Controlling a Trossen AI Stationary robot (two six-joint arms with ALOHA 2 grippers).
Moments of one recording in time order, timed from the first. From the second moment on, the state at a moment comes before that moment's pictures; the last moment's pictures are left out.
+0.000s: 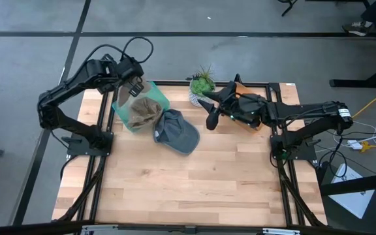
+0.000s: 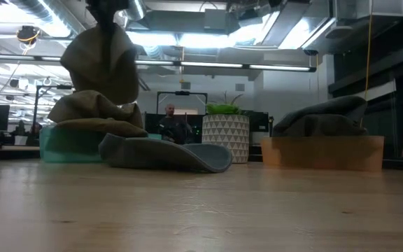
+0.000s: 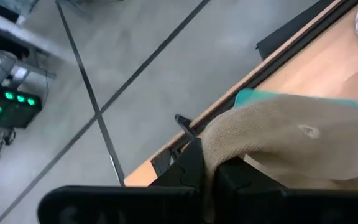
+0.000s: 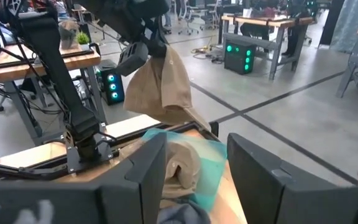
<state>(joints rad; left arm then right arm) 0.44 1.31 1.66 -1.46 -0.72 -0.25 0.04 1.30 1.23 -0.06 0.55 0.14</state>
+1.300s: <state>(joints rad) 0.47 1.33 1.25 -1.26 -0.58 -0.49 0.04 1.30 1.23 -0.11 0.55 0.15</state>
